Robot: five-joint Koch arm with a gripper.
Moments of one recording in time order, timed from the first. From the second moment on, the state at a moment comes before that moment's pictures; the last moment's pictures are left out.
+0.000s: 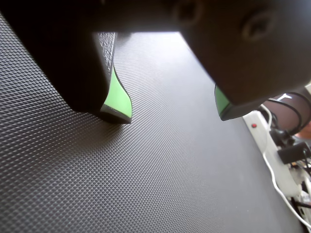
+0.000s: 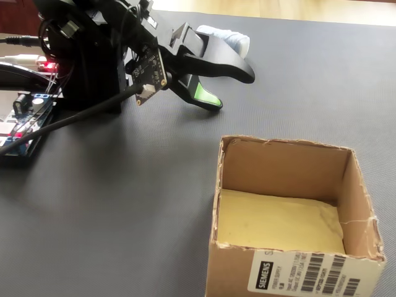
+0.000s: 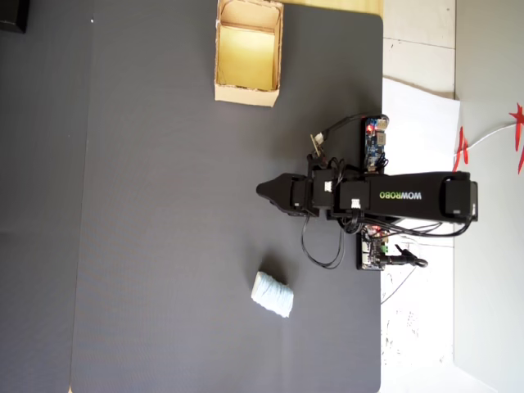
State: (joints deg) arm 3.3 129.9 175.6 -1.3 83.9
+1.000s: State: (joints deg) arm -18.4 129.9 176.1 -4.0 87.4
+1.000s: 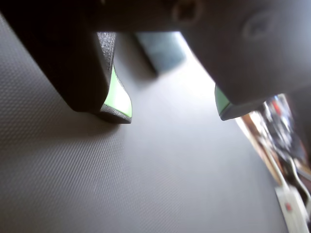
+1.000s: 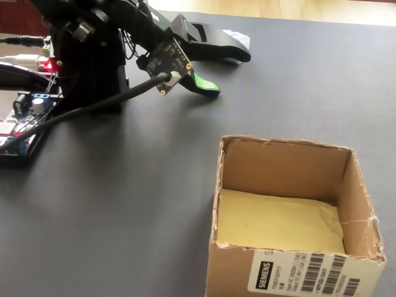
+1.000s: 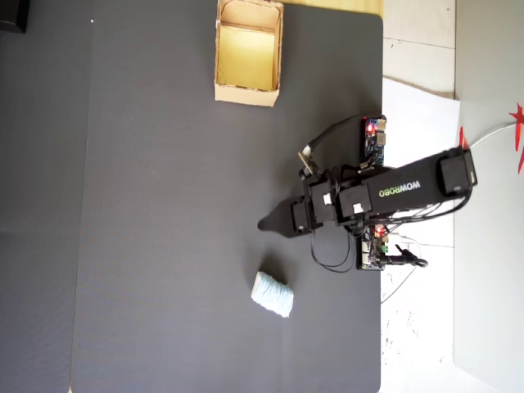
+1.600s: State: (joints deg) arm -32.6 129.9 175.2 -4.0 87.3
